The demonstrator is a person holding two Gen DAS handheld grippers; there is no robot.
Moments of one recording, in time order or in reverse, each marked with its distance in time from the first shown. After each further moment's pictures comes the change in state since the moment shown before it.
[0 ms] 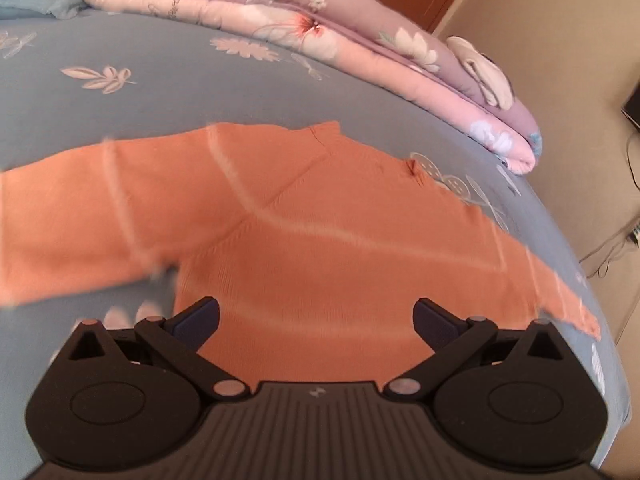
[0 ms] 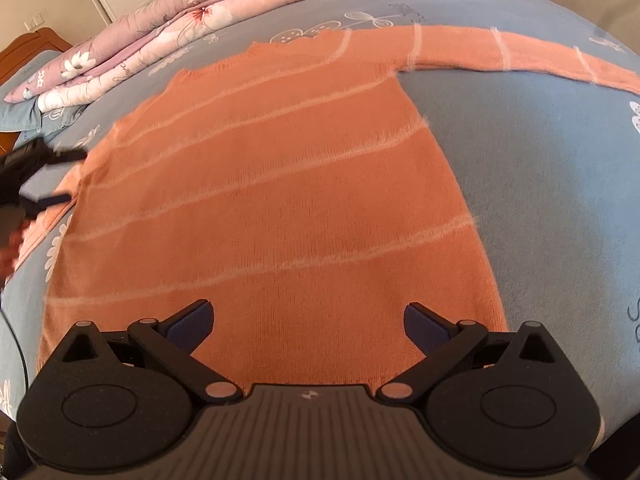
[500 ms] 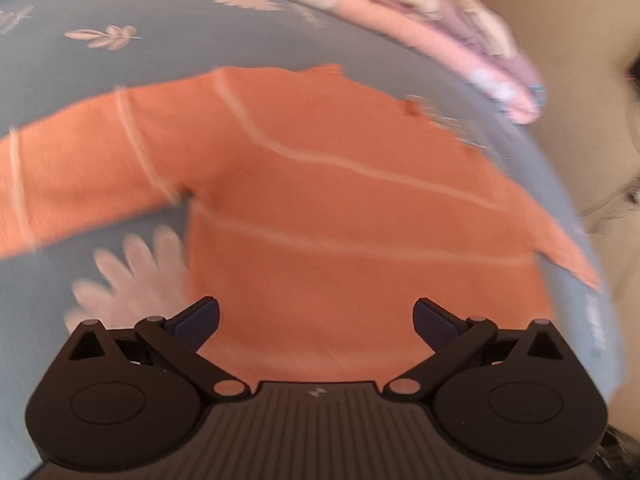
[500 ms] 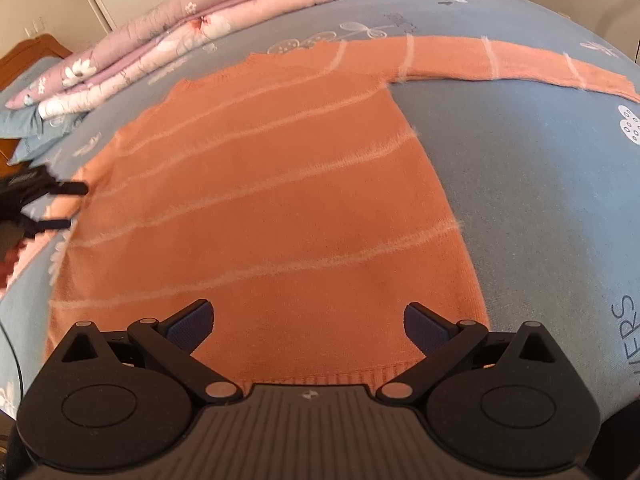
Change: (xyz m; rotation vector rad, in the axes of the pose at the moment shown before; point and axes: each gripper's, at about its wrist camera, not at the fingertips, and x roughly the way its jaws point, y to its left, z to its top) left arm -0.052 -0.018 -0.061 0.061 0.131 -0.016; right arm -0.016 -0.004 -0.002 0.012 -0.025 0.013
